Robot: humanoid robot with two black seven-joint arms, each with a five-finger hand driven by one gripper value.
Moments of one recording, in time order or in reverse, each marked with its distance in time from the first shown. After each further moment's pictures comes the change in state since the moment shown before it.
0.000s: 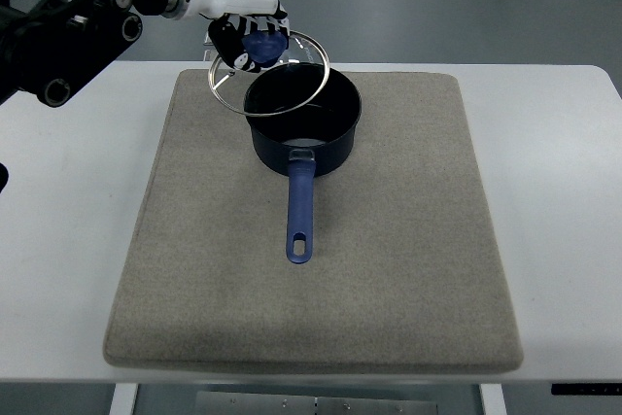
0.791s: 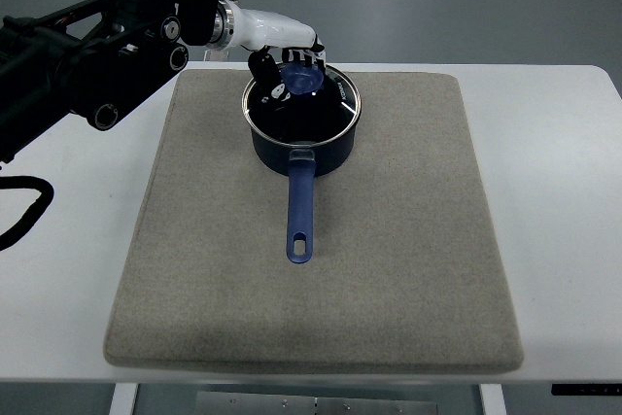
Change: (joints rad) left arm 0.031 -0.165 0.012 0.061 0.019 0.007 0.000; right arm 0.000 0.000 0.000 0.000 0.000 0.000 0.000
